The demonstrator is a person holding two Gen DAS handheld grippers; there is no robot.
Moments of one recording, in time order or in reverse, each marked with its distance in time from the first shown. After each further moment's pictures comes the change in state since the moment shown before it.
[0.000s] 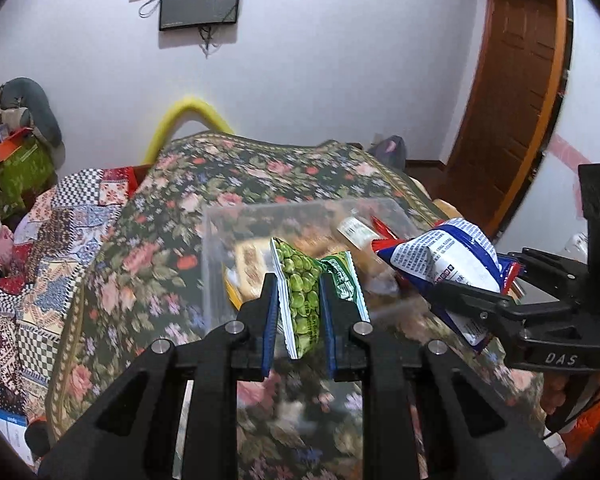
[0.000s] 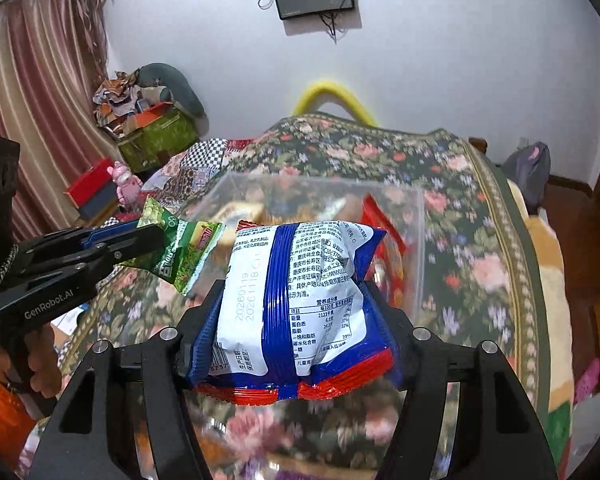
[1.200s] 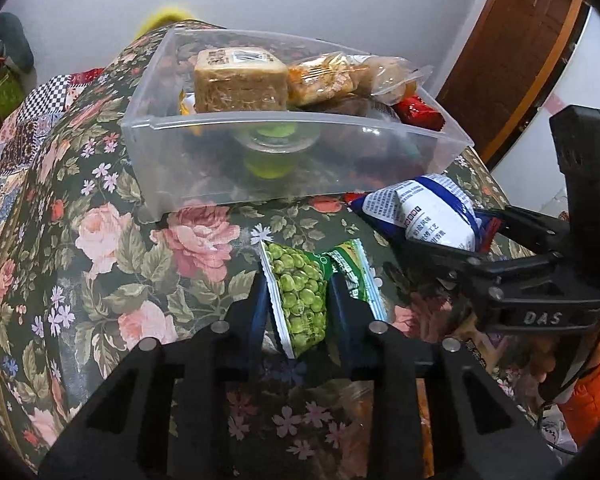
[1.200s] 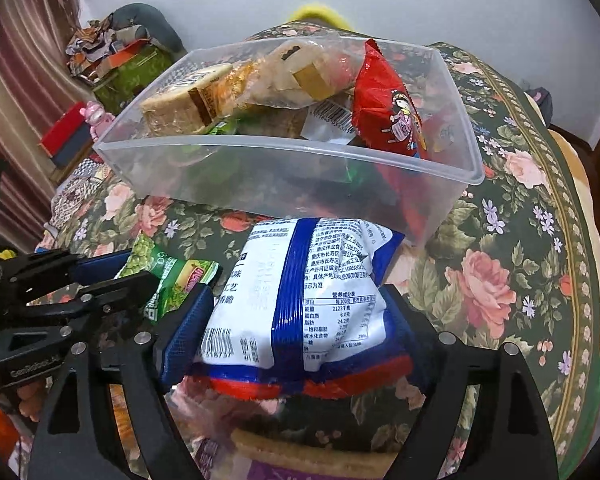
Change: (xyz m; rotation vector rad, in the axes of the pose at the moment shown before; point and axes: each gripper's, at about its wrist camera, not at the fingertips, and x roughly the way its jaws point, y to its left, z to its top) left arm 0.051 -0.004 -0.111 -0.047 0.271 -0.126; right arm 0.057 -0.007 -0.078 0.056 0.234 -0.041
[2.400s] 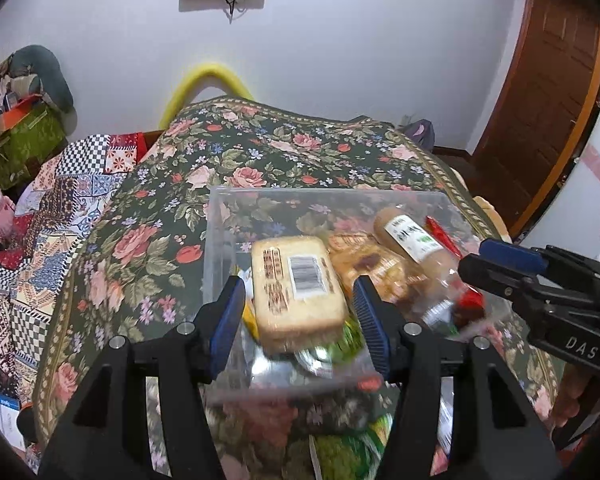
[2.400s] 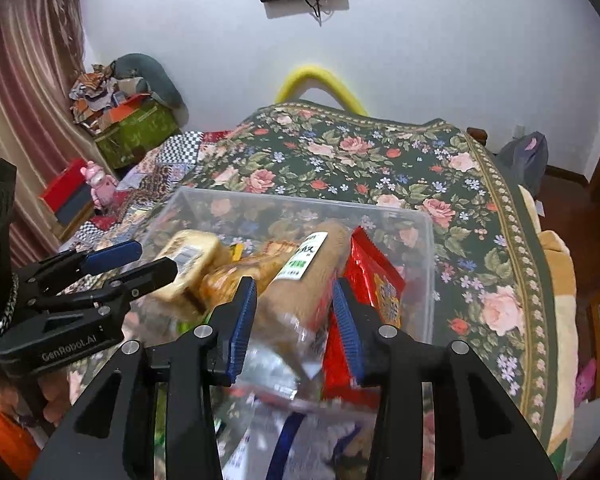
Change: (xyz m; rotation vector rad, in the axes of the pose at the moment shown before) left arm -0.026 0.012 0.116 -0.032 -0.172 0.168; right arm -0.047 -0.009 0.093 -0.023 -0.177 0.014
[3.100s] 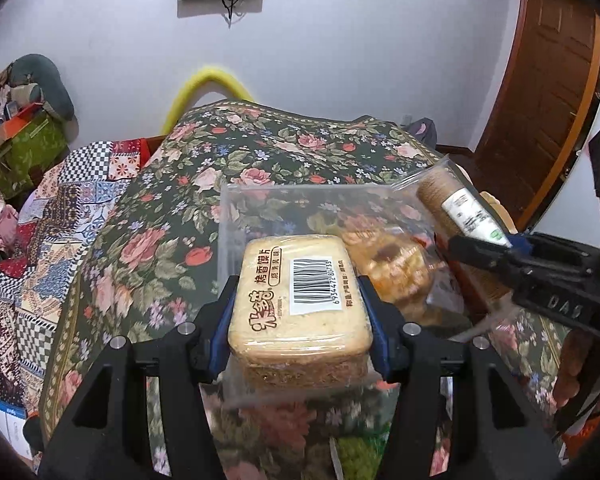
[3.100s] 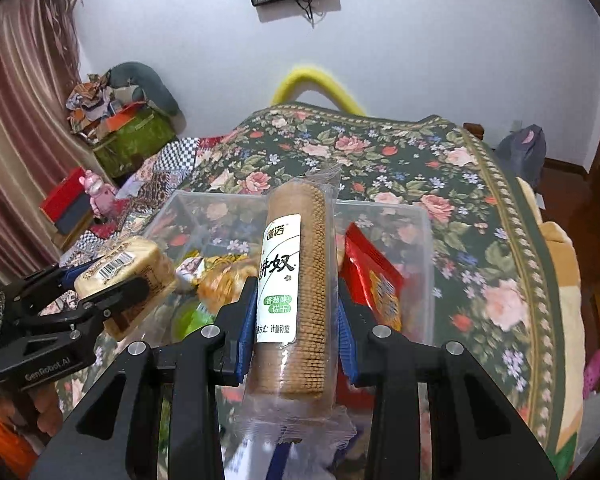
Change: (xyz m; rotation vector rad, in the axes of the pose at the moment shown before) left arm 0.016 0.010 0.002 0.019 -0.007 0.010; right arm 0.032 -0.006 0.004 0.039 0.013 0.004
